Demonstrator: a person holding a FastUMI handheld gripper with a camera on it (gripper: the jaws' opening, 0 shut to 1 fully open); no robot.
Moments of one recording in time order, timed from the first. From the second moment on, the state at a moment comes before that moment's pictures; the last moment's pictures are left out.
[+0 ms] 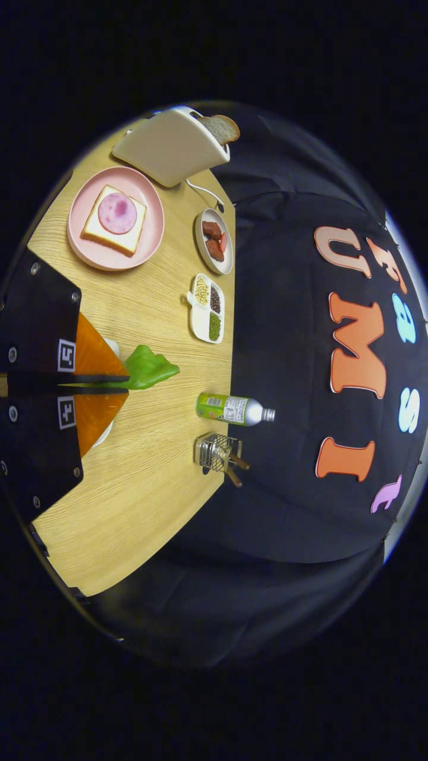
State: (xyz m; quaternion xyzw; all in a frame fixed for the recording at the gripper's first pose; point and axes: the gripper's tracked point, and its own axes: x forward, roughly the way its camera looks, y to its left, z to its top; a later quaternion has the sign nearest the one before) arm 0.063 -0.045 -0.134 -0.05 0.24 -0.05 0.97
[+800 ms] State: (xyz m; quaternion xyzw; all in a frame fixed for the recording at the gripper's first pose) arm 0.068 0.075 -0.105 -0.06 0.22 0.04 0.97
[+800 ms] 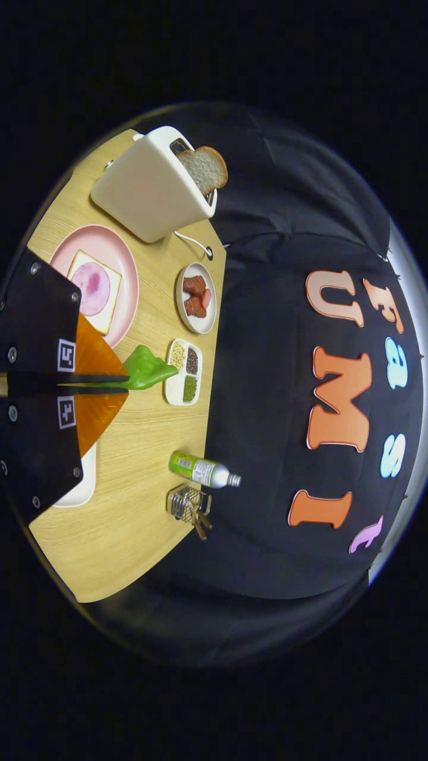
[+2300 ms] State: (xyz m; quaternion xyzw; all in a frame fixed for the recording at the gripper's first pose) arm 0.058 0.180 -0.164 -0.04 0.26 0.08 0.96
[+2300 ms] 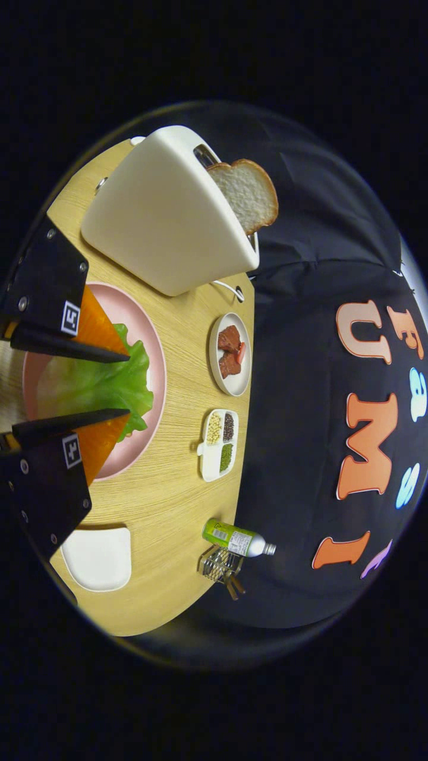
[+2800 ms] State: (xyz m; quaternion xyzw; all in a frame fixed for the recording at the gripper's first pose) arm 0.071 0.217 -0.070 -0.06 0.18 0.06 0.98
